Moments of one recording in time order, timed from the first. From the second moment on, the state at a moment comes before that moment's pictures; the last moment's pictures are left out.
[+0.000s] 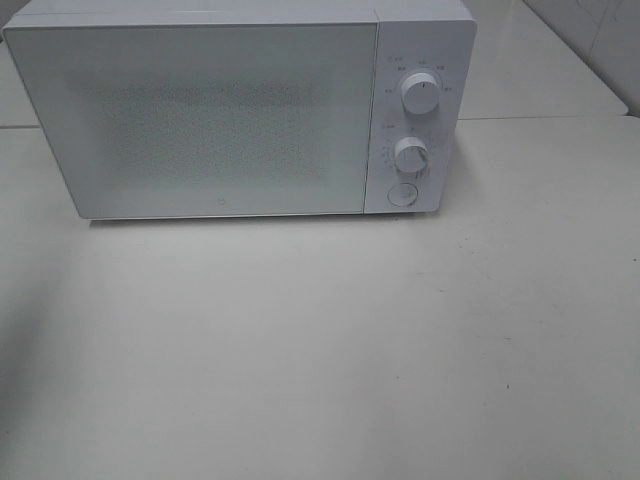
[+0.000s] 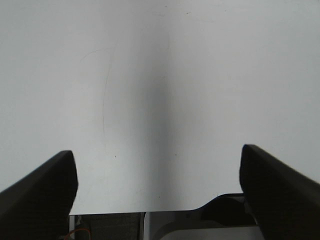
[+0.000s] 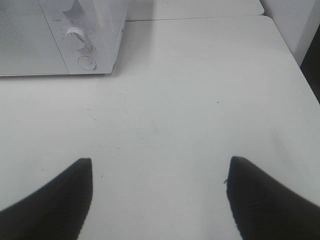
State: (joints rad) left arm 0.18 1.19 -1.10 -0.19 1.21 0.18; right arm 0.16 0.00 -0.50 -0.11 1.01 0.16
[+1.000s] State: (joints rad) left arm 0.19 0.17 -0.55 -0.13 1.14 0.13; right arm 0.16 0.00 -0.50 -0.11 1.01 0.16
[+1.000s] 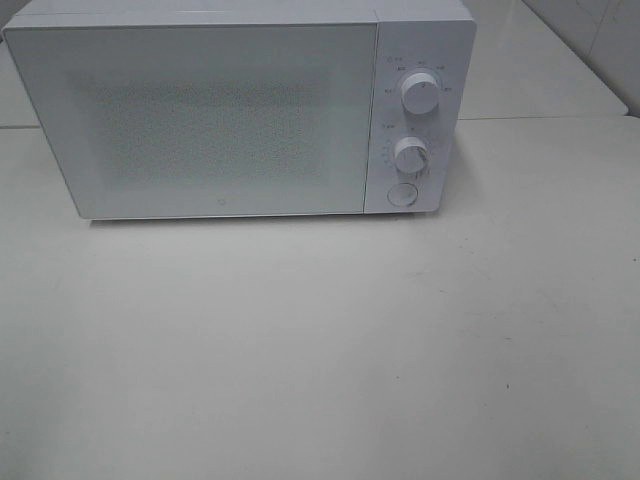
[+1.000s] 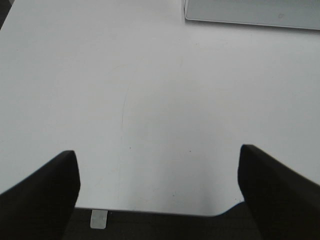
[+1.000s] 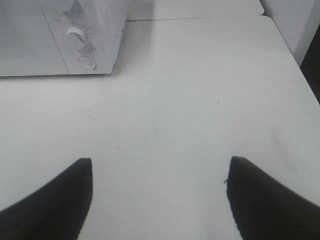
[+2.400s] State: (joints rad) left arm 0.05 0.00 -0.52 -0.10 1.08 0.07; right arm 0.16 0.00 -0.50 -0.11 1.01 0.16
